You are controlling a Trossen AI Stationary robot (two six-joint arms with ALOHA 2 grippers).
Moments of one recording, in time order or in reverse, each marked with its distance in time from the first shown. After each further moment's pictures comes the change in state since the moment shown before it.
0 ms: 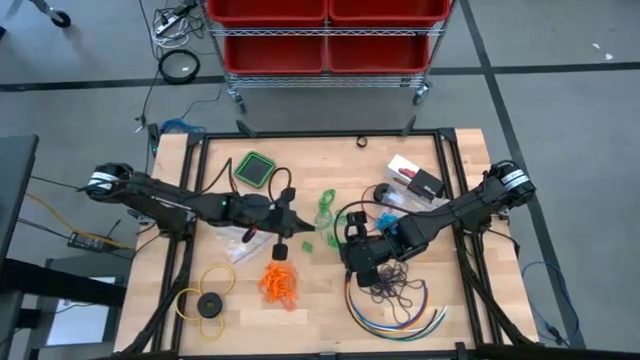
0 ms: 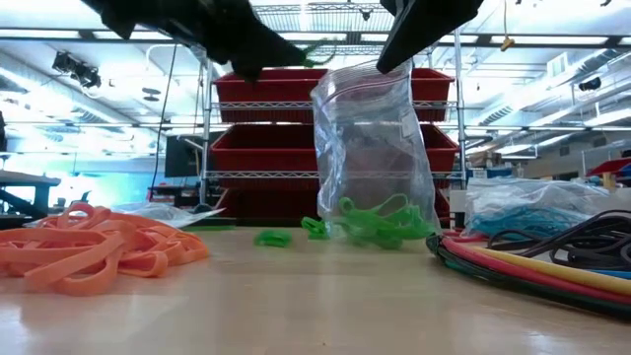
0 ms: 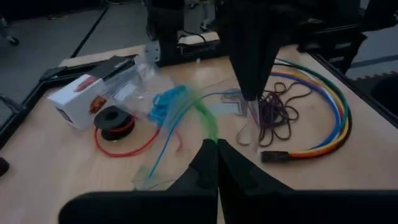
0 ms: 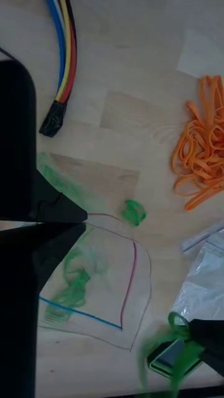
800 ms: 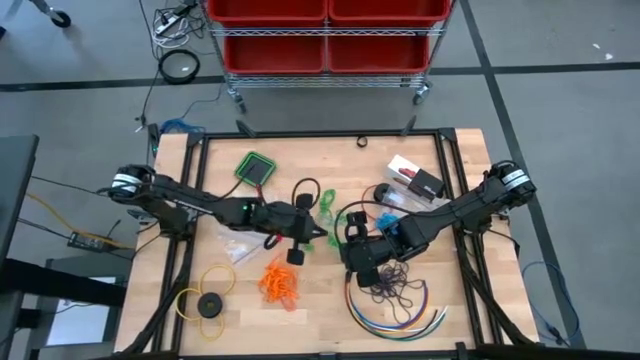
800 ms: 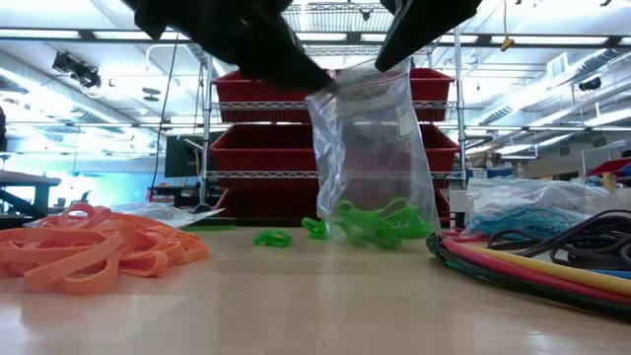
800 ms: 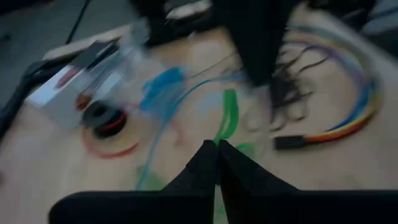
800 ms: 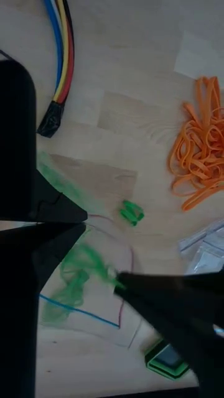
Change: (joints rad) left arm -0.005 0.197 0.162 -0.094 -0.043 0.098; right arm -0.001 0.000 0.000 0.008 0.001 -0.002
